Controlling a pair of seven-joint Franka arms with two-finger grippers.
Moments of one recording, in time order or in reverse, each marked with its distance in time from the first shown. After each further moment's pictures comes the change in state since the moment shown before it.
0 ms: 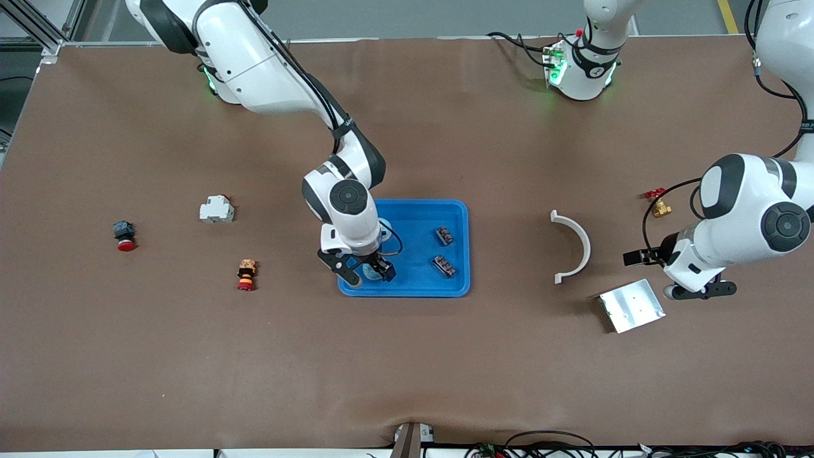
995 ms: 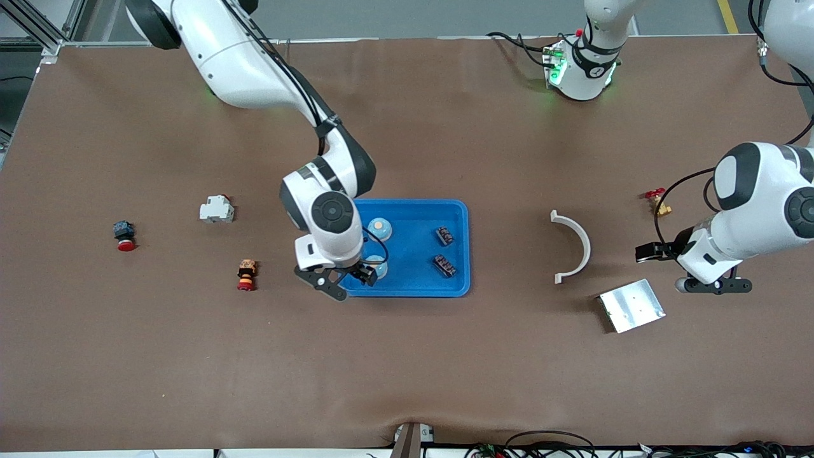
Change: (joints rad) left arm 0.029 -0.076 0.005 -0.031 -0.057 0.029 0.161; right arm -0.069 -0.053 -0.023 0.161 -0.003 -0.336 -0.327
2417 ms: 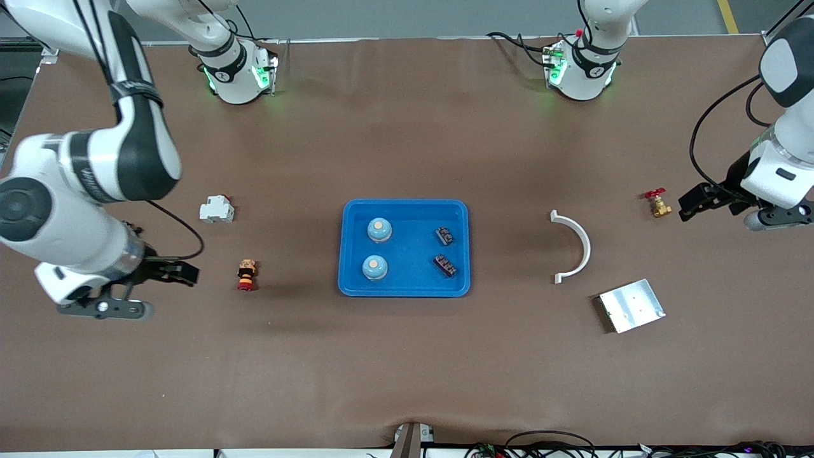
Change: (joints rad) left arm 0.016 -0.461 0.023 -0.062 -0.234 -0.142 0.009; right arm -0.434 -0.319 -0.006 0.008 -0.005 -0.324 -0.914
